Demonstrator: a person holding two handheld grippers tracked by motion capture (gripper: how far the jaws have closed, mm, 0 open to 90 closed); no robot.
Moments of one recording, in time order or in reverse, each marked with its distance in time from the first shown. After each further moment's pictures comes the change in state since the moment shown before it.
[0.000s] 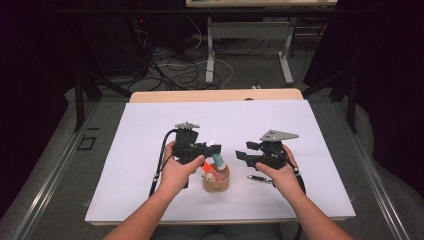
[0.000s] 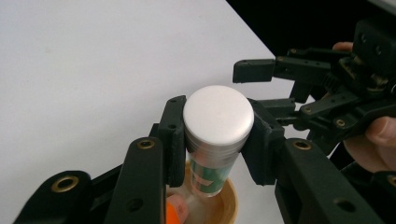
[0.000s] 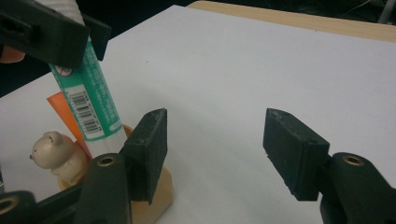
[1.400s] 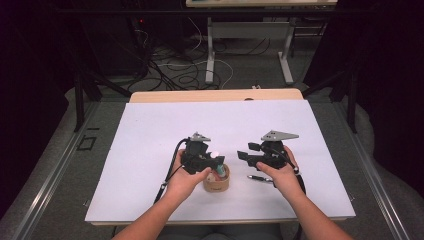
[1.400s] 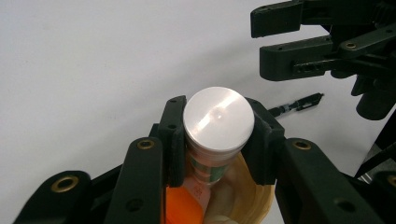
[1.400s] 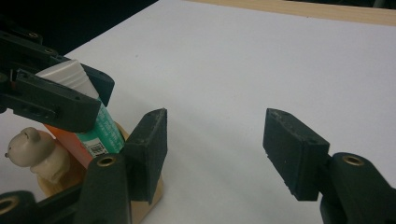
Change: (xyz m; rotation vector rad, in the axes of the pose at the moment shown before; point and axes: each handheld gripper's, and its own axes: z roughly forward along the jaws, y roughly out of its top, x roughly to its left) left arm -0.003 -0.021 0.025 0.085 0.091 0.111; right arm -0.008 -0.006 0.003 0.017 -0.021 0.031
